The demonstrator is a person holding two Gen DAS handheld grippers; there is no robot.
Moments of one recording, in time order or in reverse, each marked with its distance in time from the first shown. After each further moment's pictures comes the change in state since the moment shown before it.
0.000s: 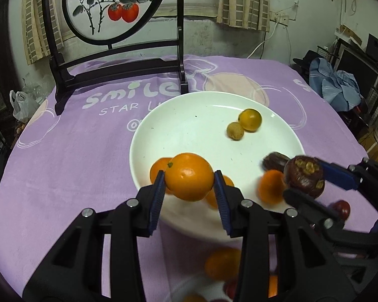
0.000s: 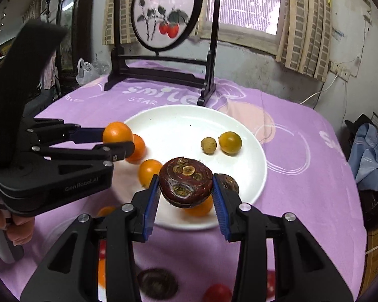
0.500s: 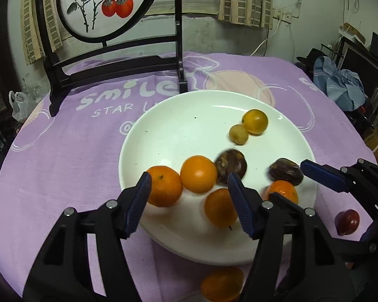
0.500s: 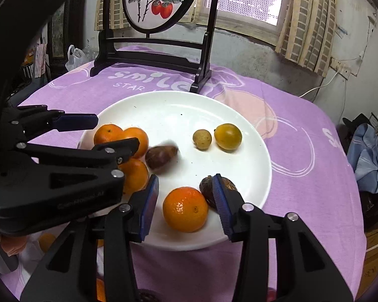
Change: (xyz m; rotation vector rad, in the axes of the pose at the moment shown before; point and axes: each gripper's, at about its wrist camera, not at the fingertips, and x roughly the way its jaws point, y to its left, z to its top) left arm 0.019 -0.008 0.003 0.008 -0.001 0.010; right arm 0.024 -0.003 0.000 -0.027 0.049 -0.065
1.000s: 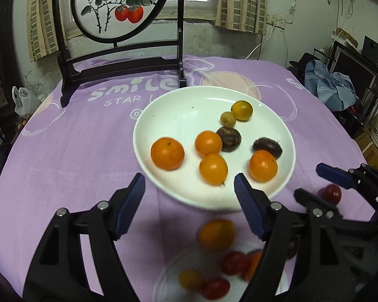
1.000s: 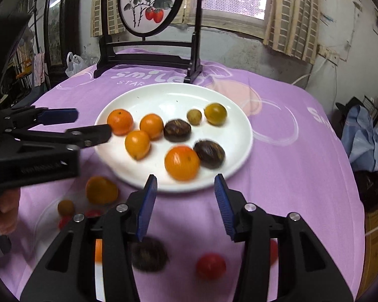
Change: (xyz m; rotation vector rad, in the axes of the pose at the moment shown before) left arm -0.053 0.007 -0.039 -0.014 -0.025 -0.025; right arm -0.055 -0.011 -0.049 0.088 0.001 0.002
